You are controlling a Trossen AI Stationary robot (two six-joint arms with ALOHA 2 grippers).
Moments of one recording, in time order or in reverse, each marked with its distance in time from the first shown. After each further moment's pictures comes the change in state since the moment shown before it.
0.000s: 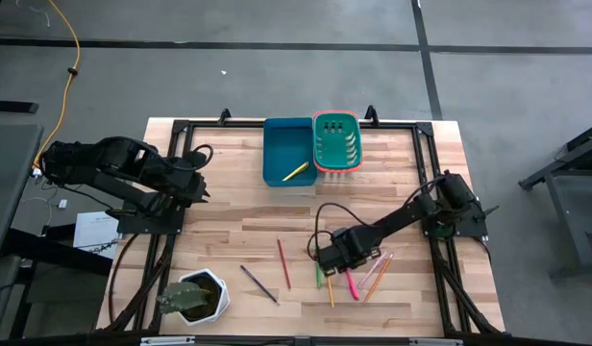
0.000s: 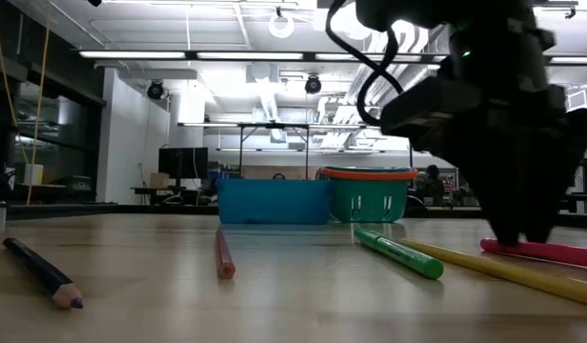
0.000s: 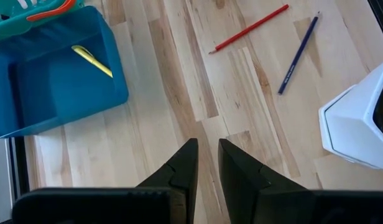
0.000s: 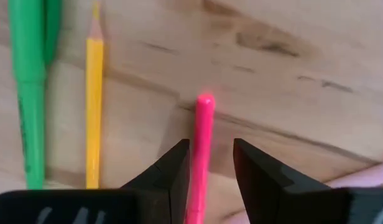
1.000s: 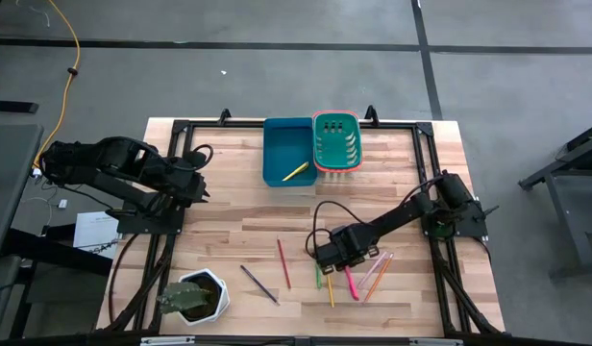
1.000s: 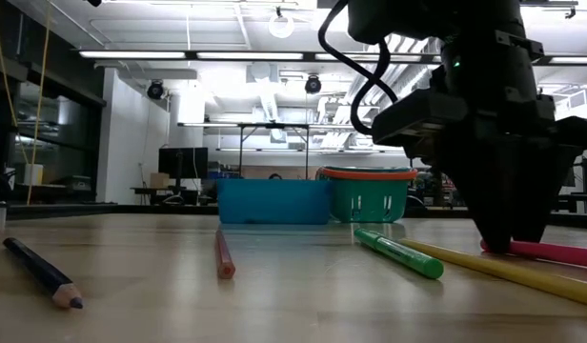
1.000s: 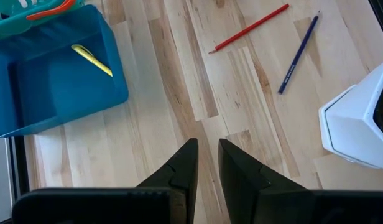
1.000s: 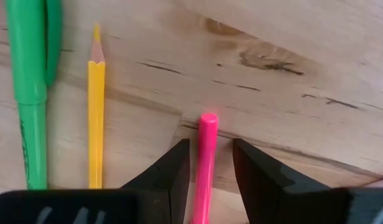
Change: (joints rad) left arm 0.000 0.000 0.000 -0.002 0.000 0.000; right arm -0.014 0.016 0.000 0.010 -0.011 -0.012
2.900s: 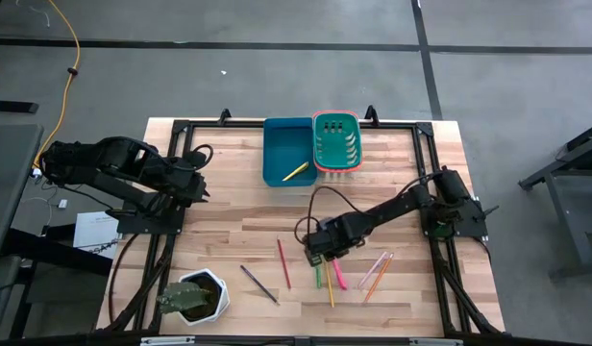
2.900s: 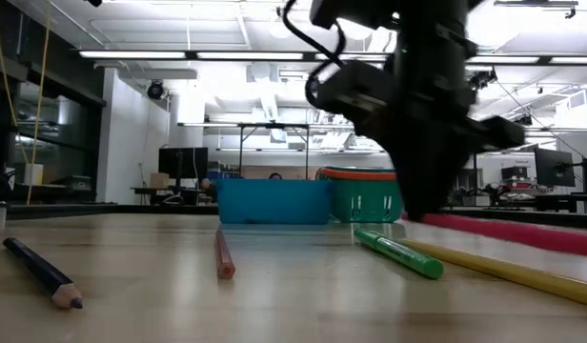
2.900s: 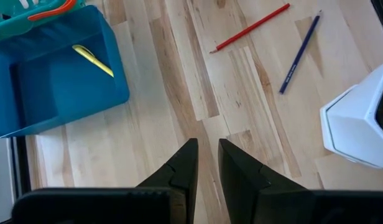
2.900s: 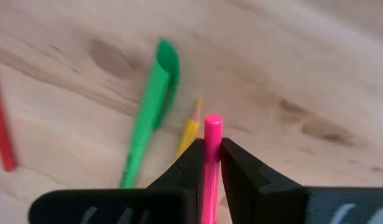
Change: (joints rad) left arm 0.000 0.000 0.000 0.001 -0.007 0.003; right arm -0.090 0.000 0.078 0.052 0.064 -0.155
